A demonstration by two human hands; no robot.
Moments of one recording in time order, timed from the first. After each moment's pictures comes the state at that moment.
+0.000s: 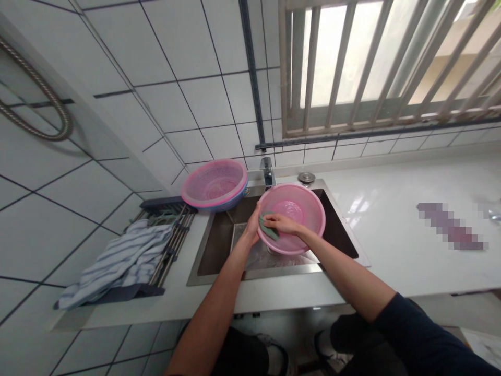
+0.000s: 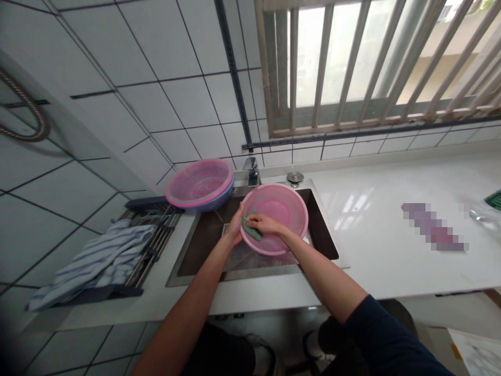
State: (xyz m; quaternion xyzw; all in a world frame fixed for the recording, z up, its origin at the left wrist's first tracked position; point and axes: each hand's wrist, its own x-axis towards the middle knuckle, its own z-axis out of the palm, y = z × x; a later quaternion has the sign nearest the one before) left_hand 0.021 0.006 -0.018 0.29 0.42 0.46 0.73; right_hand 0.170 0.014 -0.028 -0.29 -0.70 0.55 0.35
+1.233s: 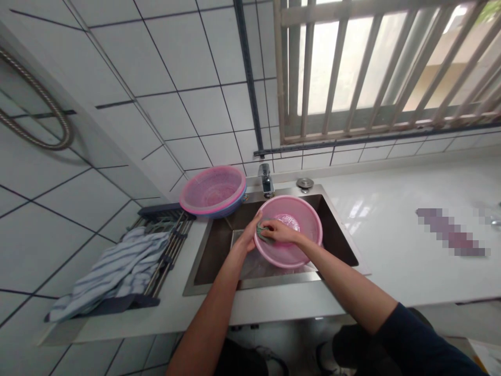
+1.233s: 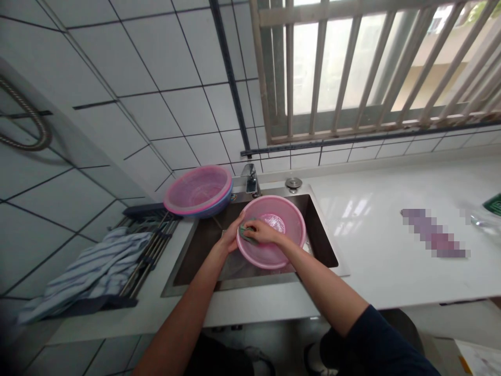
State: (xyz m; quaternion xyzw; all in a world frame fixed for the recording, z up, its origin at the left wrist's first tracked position) left_hand -0.002 0.008 -0.023 0.30 0.38 0.41 0.78; right_hand 0.167 0.013 -0.033 -0.26 -0.75 0.50 0.35
